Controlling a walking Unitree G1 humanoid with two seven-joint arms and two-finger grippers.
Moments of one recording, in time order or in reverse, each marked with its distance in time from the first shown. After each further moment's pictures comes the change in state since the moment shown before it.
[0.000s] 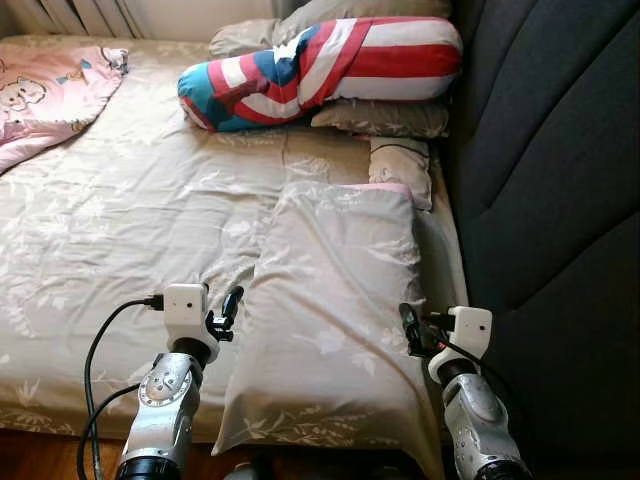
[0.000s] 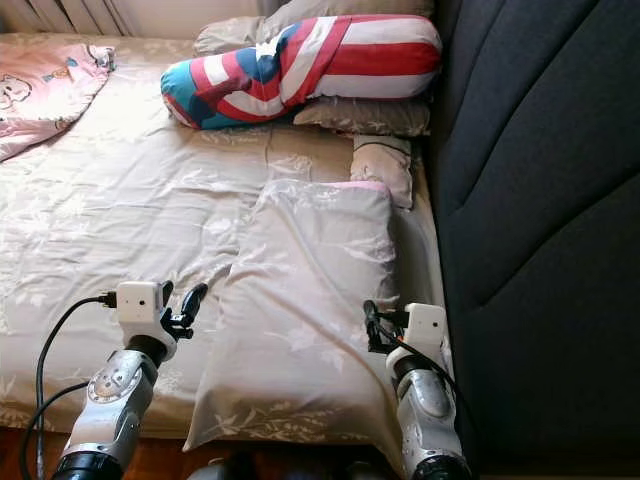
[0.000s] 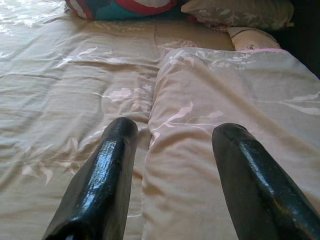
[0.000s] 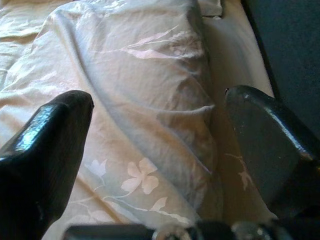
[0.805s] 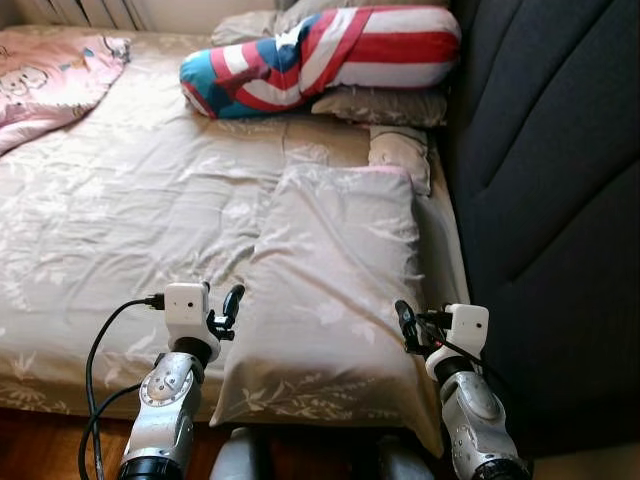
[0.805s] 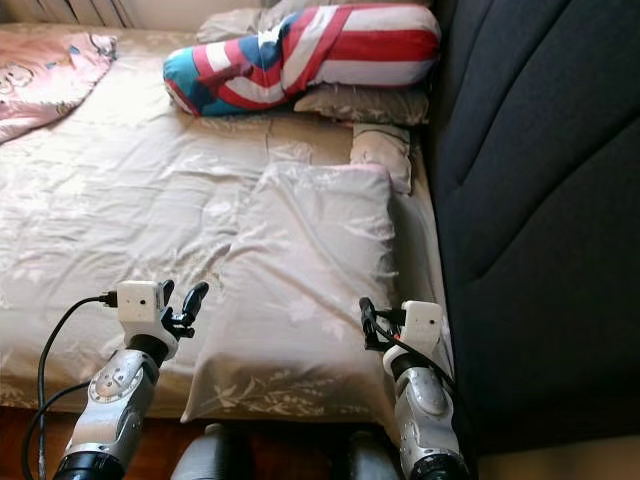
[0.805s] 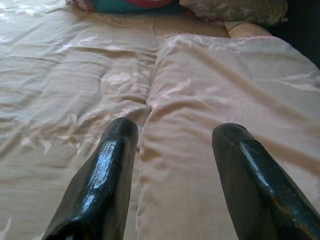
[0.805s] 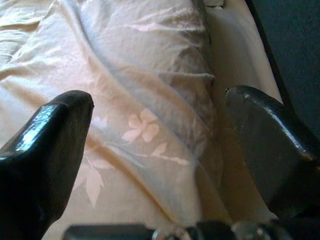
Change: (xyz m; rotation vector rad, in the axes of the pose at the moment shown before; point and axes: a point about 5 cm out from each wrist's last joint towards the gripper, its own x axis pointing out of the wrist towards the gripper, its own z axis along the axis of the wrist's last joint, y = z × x) left arm 0.000 -0.001 0.001 -0.006 -0.007 0.001; right arm 0.001 0.004 0.003 0.001 -0.015 0.015
